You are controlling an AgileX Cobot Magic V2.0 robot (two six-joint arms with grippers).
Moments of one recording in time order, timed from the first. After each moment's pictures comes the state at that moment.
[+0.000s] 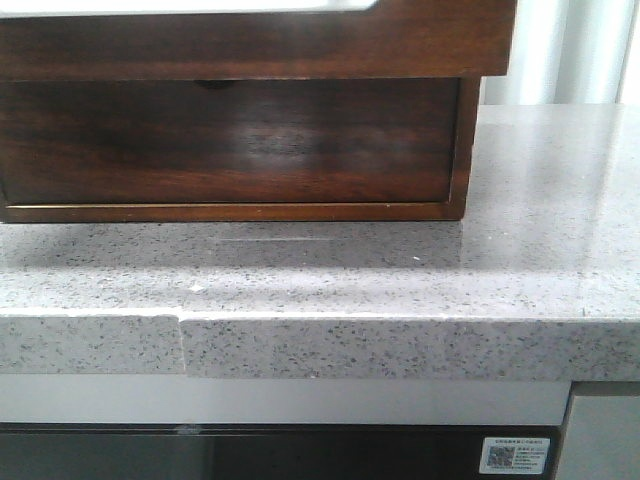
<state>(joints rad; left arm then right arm) -0.51 0.06 -0.20 0.58 -0.07 -0.41 0.80 0.50 -0.54 0.18 0.11 -0.40</state>
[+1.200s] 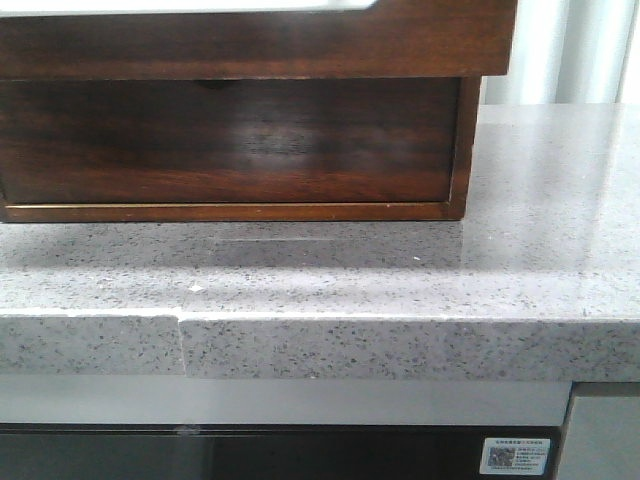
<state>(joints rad) -0.50 0.06 0.00 0.46 -0.01 -0.42 0.80 0.09 -0.10 0.19 0.12 -0.40</state>
